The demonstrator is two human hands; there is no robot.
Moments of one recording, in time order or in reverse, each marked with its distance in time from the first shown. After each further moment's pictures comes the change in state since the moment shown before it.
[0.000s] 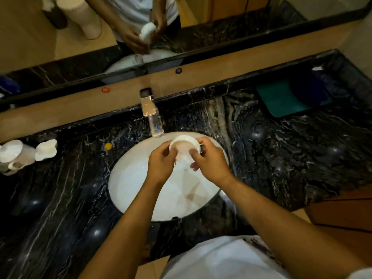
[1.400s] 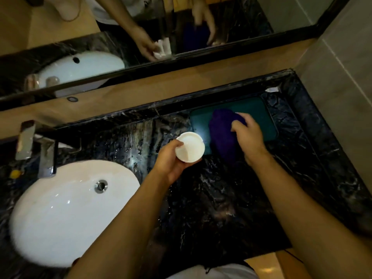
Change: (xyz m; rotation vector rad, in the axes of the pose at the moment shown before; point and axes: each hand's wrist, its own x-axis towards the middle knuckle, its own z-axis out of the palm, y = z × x) left_hand 0.118 0.129 0.343 -0.884 -0.113 -0.750; right_hand 0.197 0.103 -0.386 0.215 0.203 0.319
